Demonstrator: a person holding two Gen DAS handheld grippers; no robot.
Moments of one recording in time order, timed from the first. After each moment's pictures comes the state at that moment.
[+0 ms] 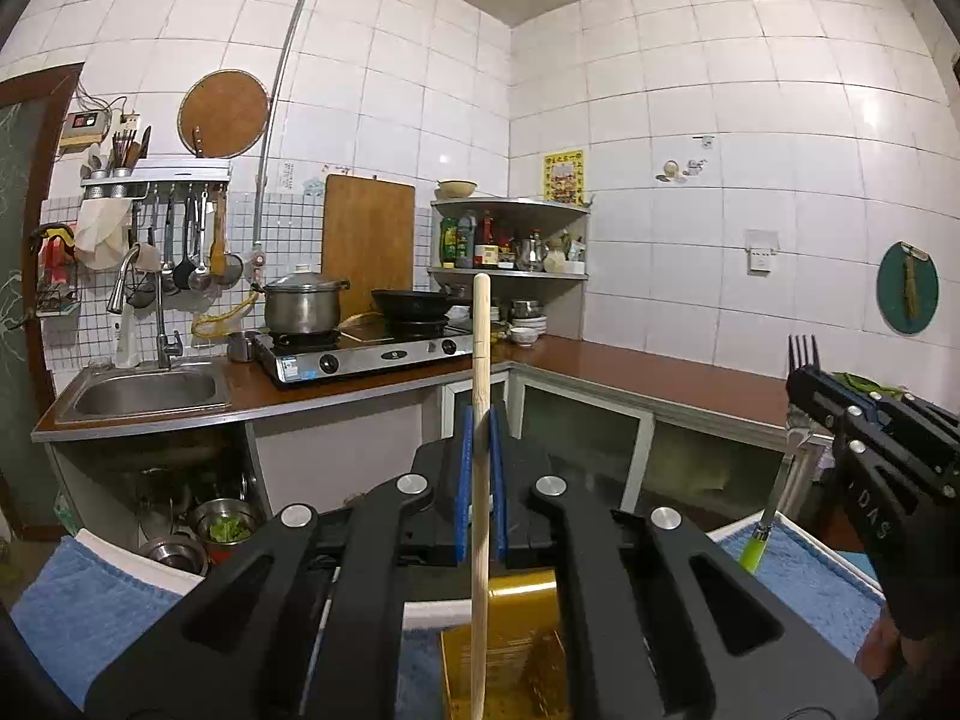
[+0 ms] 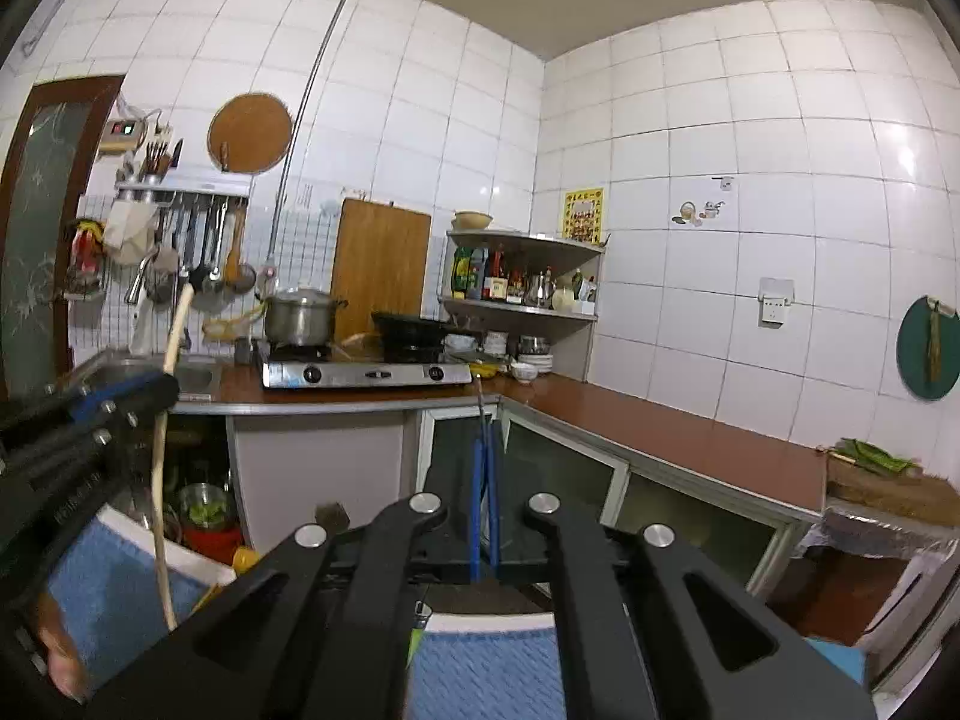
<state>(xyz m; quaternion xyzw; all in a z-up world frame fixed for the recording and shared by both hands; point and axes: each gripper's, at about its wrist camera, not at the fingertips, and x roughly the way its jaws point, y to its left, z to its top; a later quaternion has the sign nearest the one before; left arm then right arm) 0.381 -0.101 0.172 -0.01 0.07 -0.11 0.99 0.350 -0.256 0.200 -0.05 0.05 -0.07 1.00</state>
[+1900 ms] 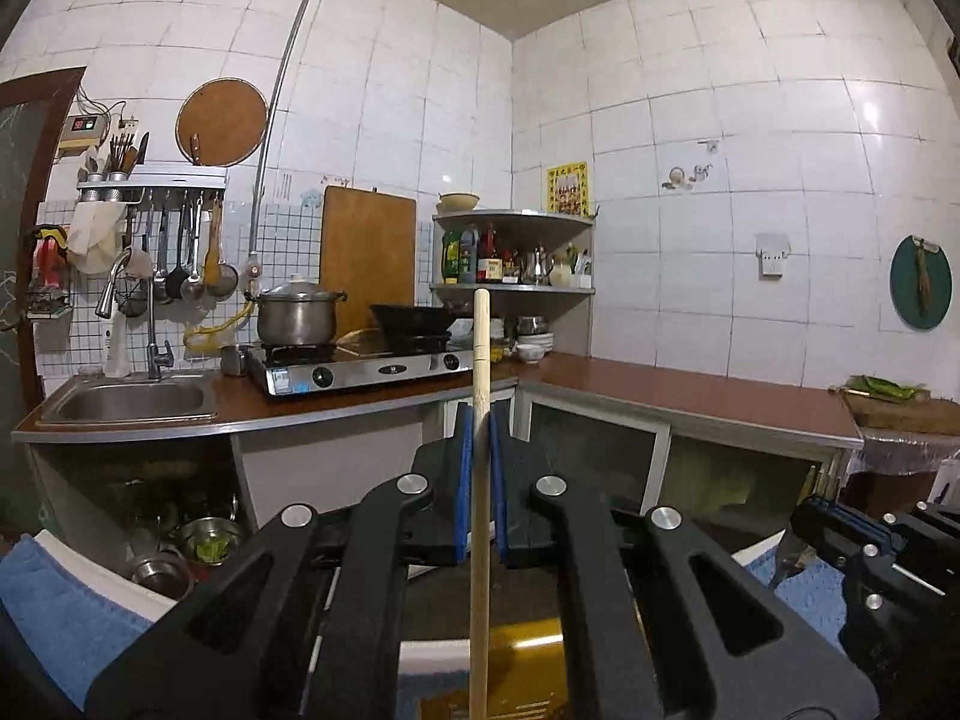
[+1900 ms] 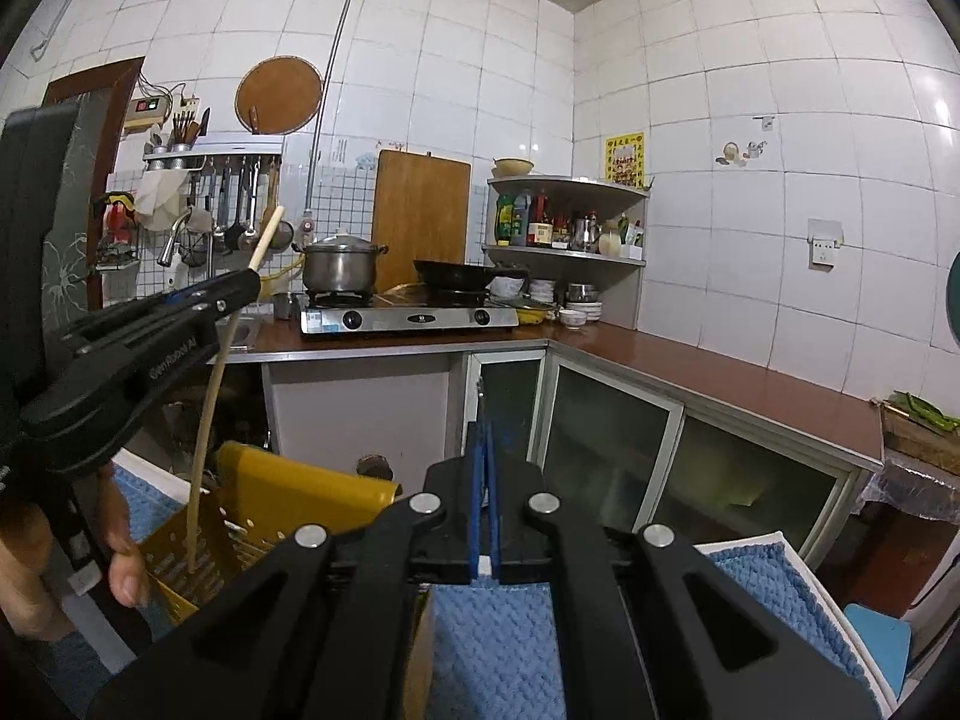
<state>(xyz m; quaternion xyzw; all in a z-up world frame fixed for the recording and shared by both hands) 0.432 -0.121 0.125 -0.01 0.04 -0.11 0.99 0.376 -0.266 0.114 -0.03 0.11 -0.01 0.99</state>
